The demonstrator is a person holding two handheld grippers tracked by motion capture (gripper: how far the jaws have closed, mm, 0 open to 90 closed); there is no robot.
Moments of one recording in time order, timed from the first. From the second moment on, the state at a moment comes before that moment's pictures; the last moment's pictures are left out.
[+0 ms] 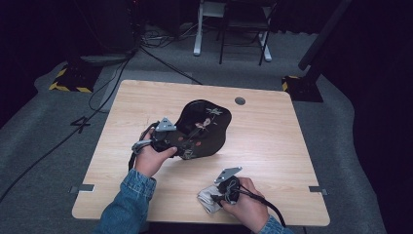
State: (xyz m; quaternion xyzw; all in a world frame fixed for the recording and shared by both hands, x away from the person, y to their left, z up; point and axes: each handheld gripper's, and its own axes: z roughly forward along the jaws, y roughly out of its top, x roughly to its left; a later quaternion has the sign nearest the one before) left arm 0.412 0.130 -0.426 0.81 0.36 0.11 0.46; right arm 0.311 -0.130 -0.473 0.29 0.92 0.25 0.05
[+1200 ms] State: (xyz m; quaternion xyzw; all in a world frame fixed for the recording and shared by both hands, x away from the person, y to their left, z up) left arm 0.412 0.142 -0.435 0.81 0.33 0.06 0.49; right arm 0.361 -0.151 -0.374 0.28 0.85 0.40 0.19
